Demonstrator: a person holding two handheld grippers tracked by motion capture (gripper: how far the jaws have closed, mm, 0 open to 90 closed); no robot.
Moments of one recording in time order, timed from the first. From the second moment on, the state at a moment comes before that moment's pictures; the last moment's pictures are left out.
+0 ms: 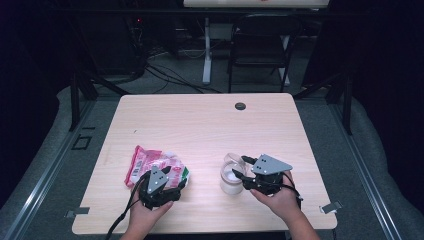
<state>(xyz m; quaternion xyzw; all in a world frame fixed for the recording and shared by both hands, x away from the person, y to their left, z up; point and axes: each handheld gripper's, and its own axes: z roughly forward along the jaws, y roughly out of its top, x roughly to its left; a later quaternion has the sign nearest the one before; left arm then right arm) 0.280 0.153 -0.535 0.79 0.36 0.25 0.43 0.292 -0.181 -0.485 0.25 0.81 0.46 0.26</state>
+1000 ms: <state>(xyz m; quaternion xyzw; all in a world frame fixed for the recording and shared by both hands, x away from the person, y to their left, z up) 0.282 0.161 -0.532 0.78 0.37 0.25 0.44 0.296 -0.191 -0.483 0.28 0.80 0.49 0.23</state>
